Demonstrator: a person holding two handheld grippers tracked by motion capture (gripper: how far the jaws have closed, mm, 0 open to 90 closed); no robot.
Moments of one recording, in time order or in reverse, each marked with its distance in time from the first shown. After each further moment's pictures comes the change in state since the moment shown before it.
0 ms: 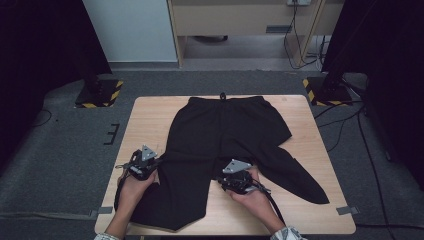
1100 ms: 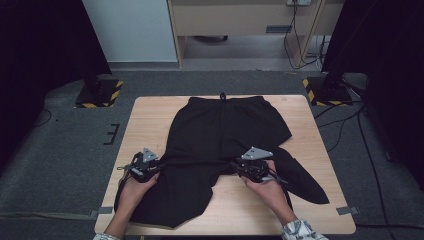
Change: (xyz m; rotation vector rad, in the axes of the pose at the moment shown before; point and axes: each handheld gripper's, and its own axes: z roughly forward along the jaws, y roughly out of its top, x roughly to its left) left arm -0.001 -0.012 0.008 0.025 -0.023 0.005; right arm -0.049 0.004 -0.034 -0.079 -0.049 0.104
